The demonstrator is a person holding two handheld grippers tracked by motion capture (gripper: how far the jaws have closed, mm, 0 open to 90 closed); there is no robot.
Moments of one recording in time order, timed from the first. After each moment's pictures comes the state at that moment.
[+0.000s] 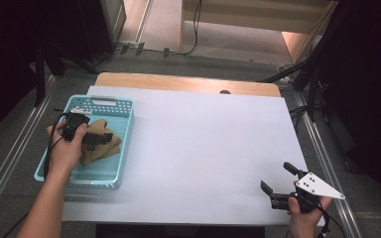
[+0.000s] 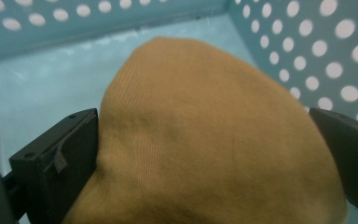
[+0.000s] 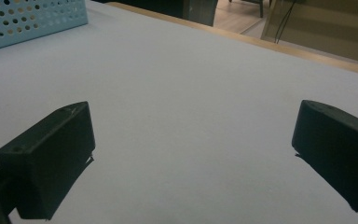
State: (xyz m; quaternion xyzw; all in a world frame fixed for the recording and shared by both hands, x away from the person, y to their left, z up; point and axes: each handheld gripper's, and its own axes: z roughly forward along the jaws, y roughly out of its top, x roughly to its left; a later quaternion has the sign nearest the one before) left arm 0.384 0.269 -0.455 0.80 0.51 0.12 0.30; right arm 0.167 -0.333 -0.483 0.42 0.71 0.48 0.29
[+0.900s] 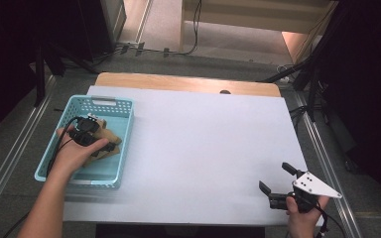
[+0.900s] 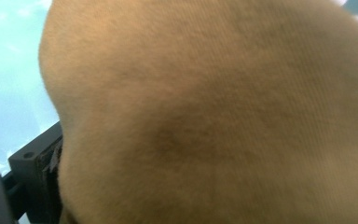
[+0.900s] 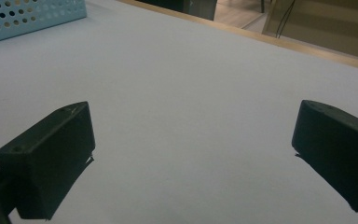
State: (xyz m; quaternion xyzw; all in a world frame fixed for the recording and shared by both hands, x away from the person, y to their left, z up) left arm 0.390 0.252 -0.477 0.84 0.50 0.11 0.18; right arm 0.169 -0.331 -0.485 0.42 0.72 0.47 0.29
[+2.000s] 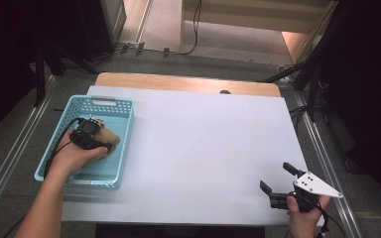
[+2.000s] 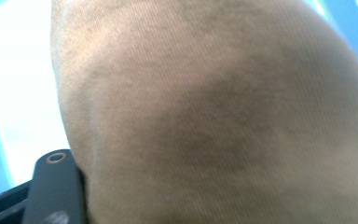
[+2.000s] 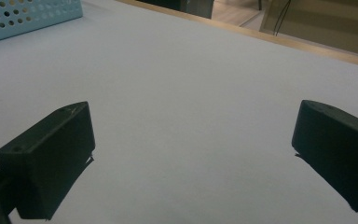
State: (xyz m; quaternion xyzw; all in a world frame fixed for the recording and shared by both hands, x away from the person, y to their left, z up) left arm 0.382 0.248 -0.471 0.85 0.48 0.14 0.15; right arm 0.170 -0.333 -0.485 0.43 0.71 0.47 0.29
